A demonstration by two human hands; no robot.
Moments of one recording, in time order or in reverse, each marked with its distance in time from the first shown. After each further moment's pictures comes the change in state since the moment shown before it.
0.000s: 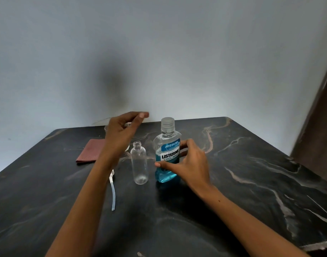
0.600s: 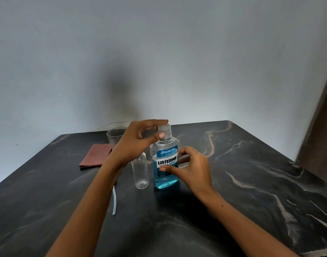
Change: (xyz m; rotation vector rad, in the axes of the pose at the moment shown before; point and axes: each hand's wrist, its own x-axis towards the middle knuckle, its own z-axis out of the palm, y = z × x) left_hand -0.002 0.019 0.015 0.115 -0.350 0.086; right_hand 0.000 0.007 -0.005 0.087 -0.037 0.030
